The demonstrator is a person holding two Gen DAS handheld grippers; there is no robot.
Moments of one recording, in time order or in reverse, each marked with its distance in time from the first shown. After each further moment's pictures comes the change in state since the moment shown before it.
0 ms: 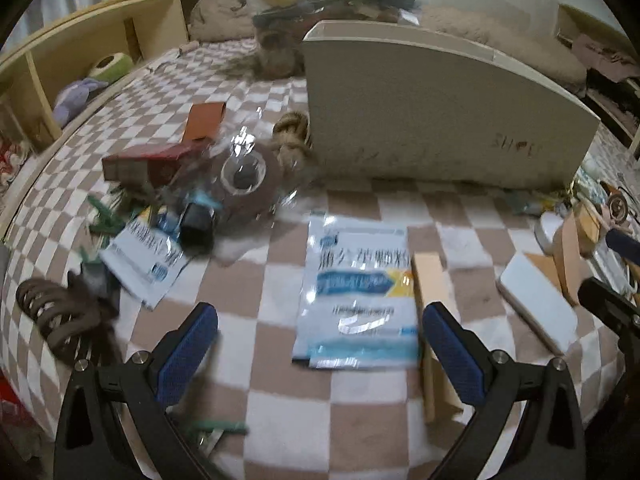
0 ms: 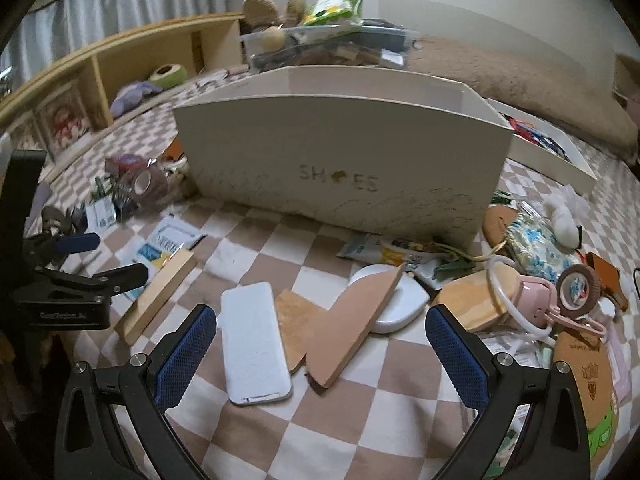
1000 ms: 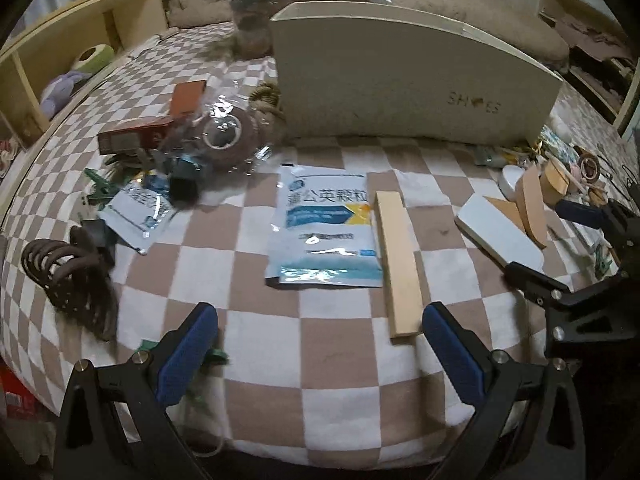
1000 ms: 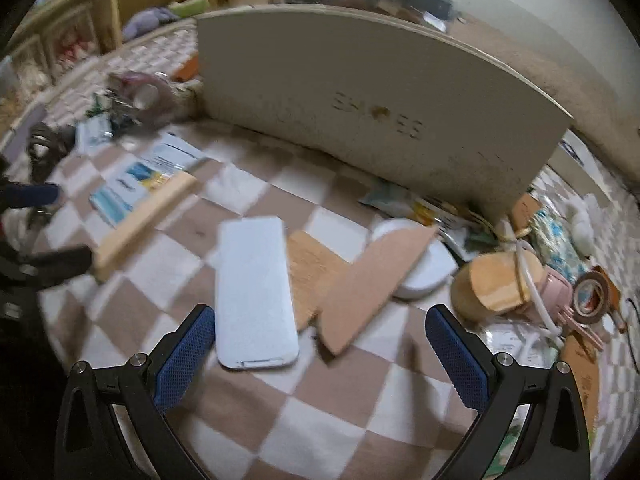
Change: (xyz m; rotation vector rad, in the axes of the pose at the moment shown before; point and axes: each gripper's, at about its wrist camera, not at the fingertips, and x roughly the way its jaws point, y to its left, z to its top) left arm -0.026 -0.010 -0.026 0.049 0.071 -0.040; right arm 0.028 0.016 -0.013 -0.145 0.189 -0.061
